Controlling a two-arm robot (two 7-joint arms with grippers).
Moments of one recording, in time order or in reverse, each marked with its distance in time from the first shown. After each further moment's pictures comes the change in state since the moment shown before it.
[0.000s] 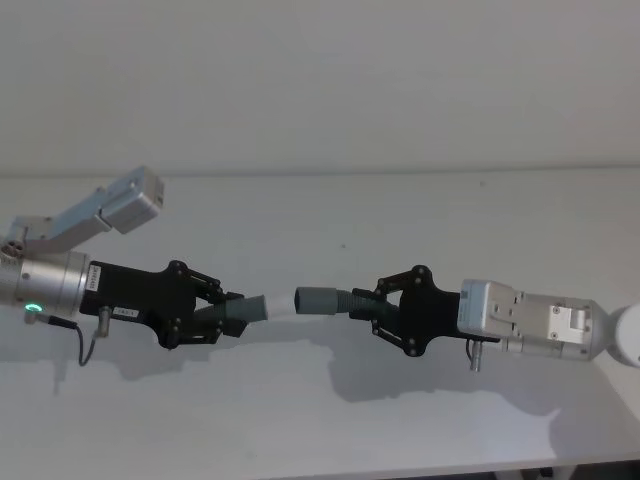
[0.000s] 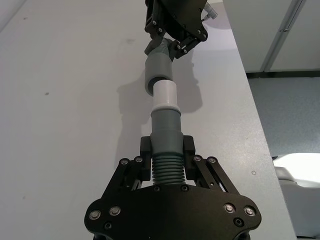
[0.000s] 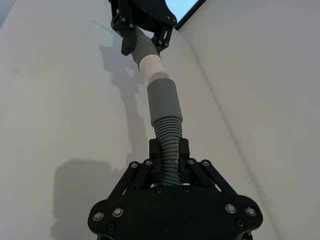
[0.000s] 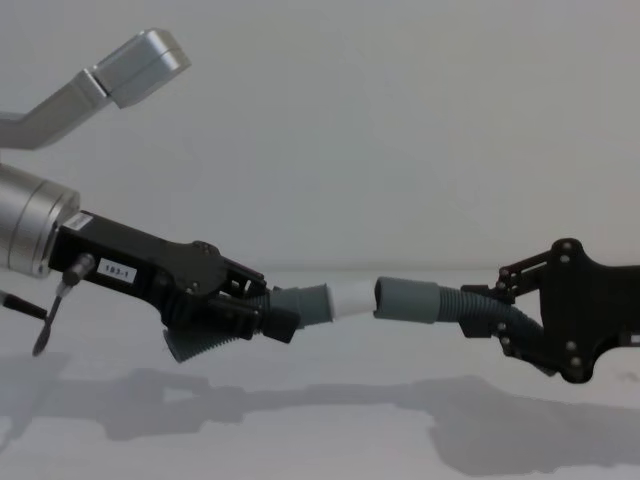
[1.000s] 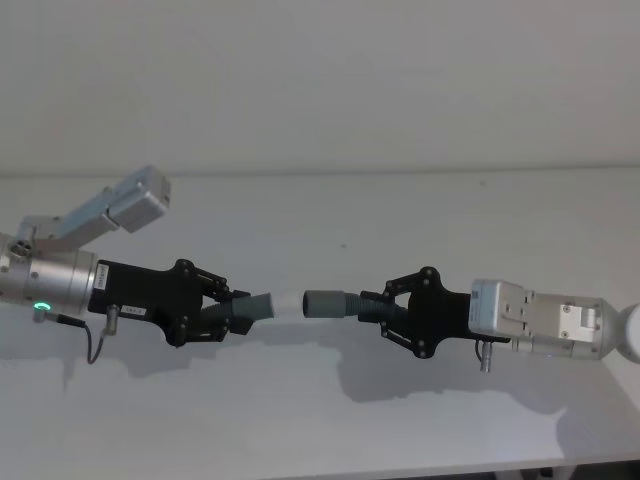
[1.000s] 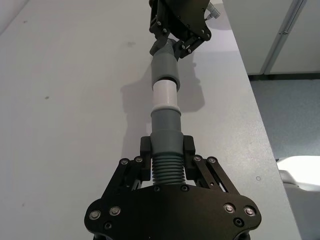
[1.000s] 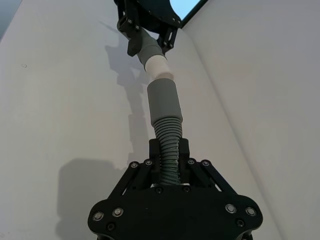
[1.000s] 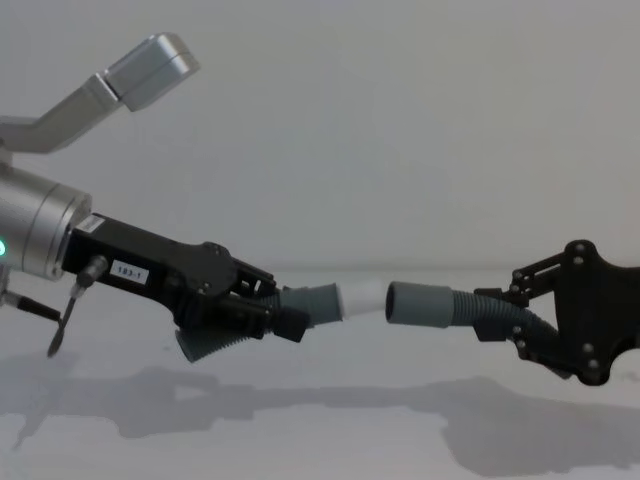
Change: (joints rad) left arm -0.018 -0.020 0.024 0.036 -0.017 -0.020 0.003; right arm 0.011 0.028 -0.021 0.002 0.032 -0.004 0.018
